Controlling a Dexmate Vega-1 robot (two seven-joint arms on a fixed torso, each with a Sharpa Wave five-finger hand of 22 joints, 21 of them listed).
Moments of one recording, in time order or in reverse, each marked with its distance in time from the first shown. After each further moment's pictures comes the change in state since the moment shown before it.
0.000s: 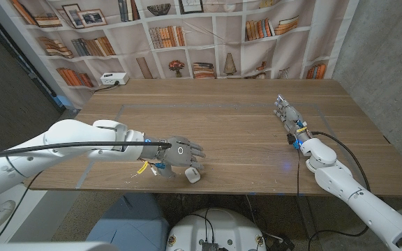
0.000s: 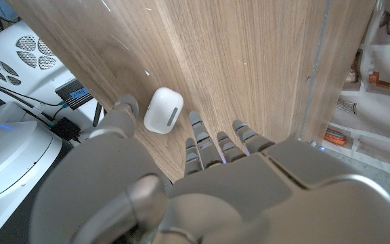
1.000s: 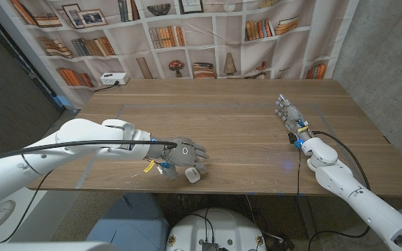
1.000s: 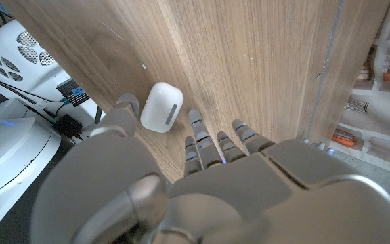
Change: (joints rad) left arm -0.077 -0.064 0.082 0.039 0.000 -0.034 -0.047; left_hand 0.005 0.005 0.000 0.000 -0.004 0.025 0.003 0.000 0.000 0.018 0.003 0.008 -0.005 0.005 -0.005 0.000 0.000 0.005 0.005 0.000 0.000; right arm 0.015 0.005 0.003 0.030 0.011 0.009 0.019; right_hand 0.000 0.000 0.000 0.000 0.000 0.000 0.000 0.000 0.000 0.000 0.000 0.000 0.000 0.000 0.000 0.000 0.000 -0.004 0.004 0.000 0.000
